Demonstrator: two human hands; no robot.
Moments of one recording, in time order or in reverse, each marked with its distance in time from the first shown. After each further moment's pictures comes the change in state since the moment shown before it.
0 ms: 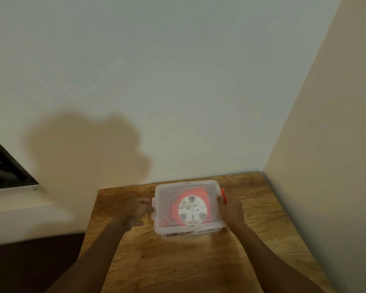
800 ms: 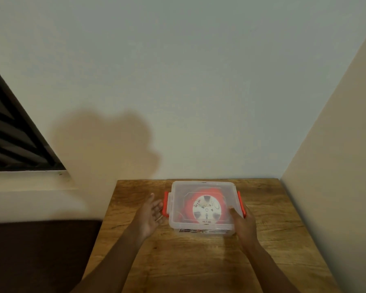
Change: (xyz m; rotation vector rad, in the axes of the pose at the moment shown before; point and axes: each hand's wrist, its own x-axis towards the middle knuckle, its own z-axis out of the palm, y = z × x) left_hand -0.013 -0.046 0.012 -0.830 -0.029 -0.041; right_hand -0.034 0.025 0.012 0.480 -0.086 0.124
